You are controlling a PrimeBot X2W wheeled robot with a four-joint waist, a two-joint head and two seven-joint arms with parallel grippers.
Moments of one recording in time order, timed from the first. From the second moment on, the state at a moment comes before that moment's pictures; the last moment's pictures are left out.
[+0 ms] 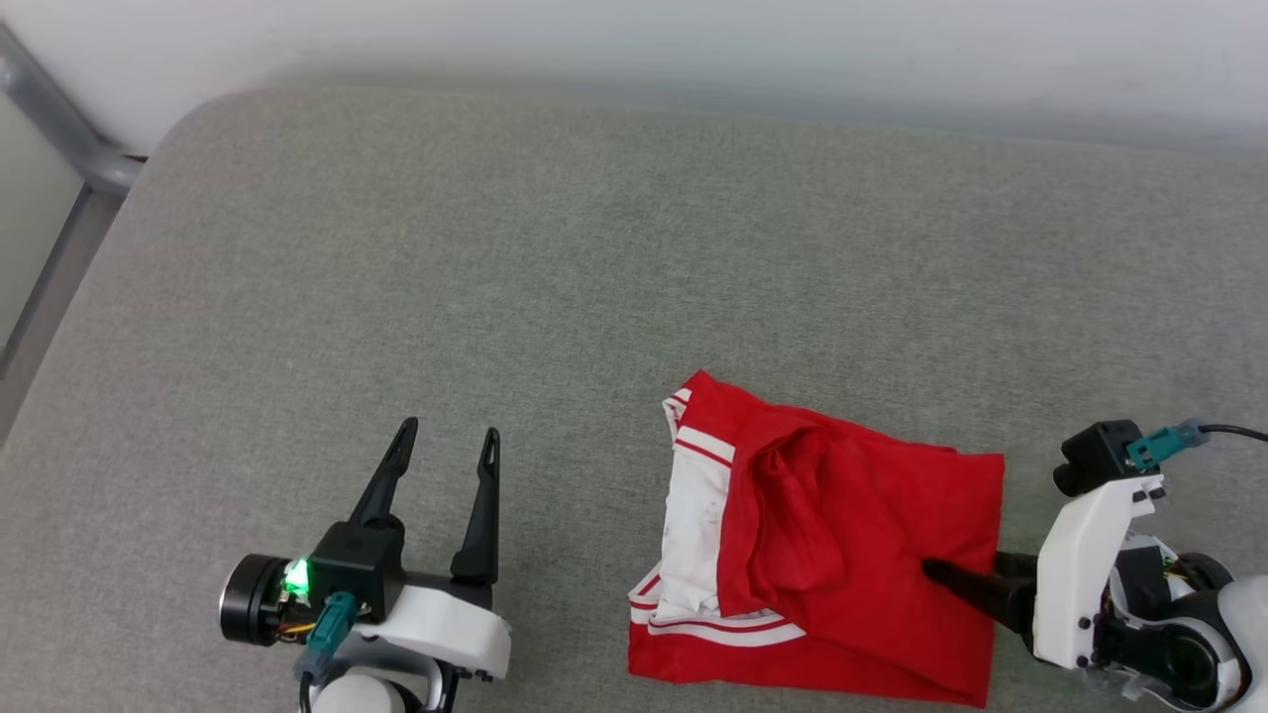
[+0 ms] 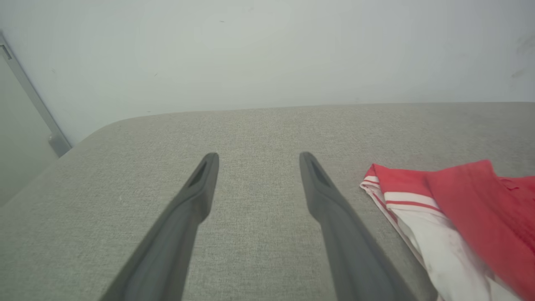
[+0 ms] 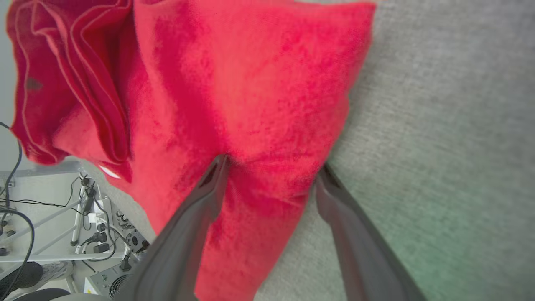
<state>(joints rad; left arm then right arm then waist) -0.08 0.06 -0.12 0.11 -0.05 -0.03 -0.26 -0.24 -0.45 0.29 0.20 0.88 0.13 0.74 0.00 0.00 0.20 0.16</state>
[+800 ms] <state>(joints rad) -0.07 0.05 -0.10 0.12 -0.05 -0.02 -0.26 -0.35 -0.52 0.53 0.16 0.85 0.13 0.48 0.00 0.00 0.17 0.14</state>
